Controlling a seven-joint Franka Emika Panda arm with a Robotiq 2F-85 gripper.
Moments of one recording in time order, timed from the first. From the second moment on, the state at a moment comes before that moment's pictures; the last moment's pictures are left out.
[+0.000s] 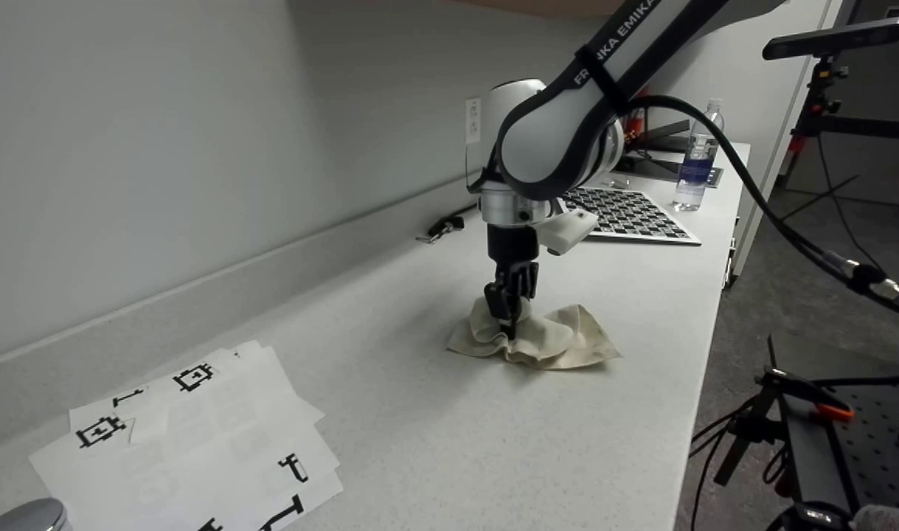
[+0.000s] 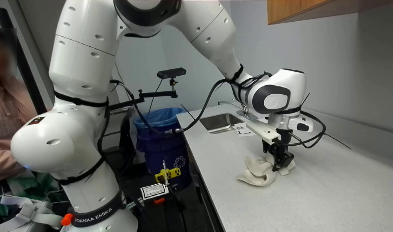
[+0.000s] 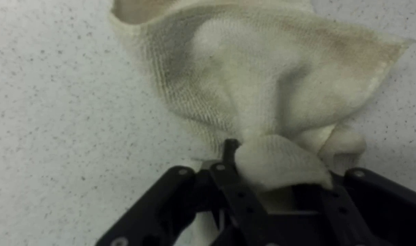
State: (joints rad) arm -0.04 0.51 0.02 -2.00 0.13 2.38 -0.08
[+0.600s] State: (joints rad) arm -0.02 0.49 0.03 -2.00 0.11 2.43 -0.07
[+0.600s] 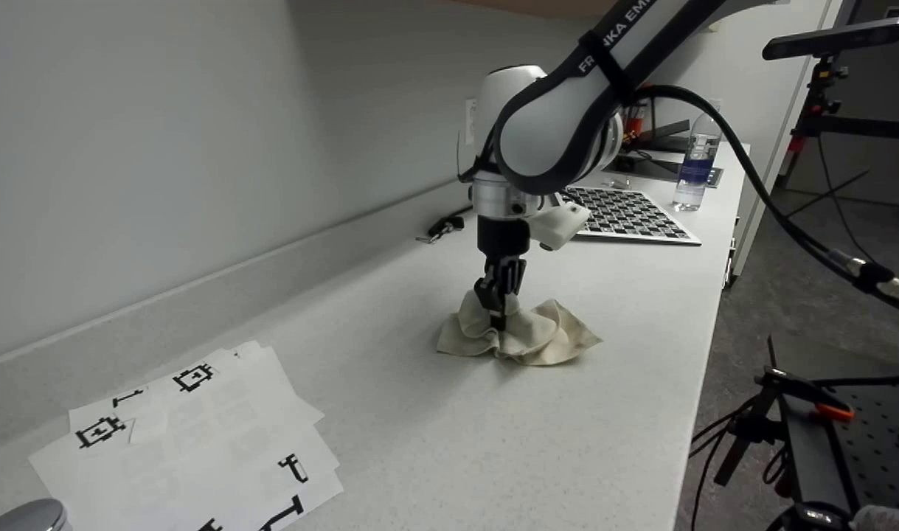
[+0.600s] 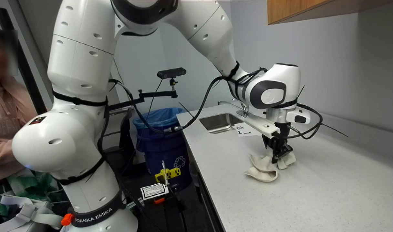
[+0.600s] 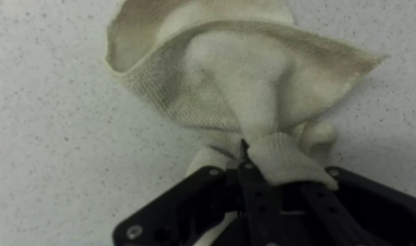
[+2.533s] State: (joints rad) arm 0.19 0.73 -0.06 -1.65 -0.22 2.53 -0.03
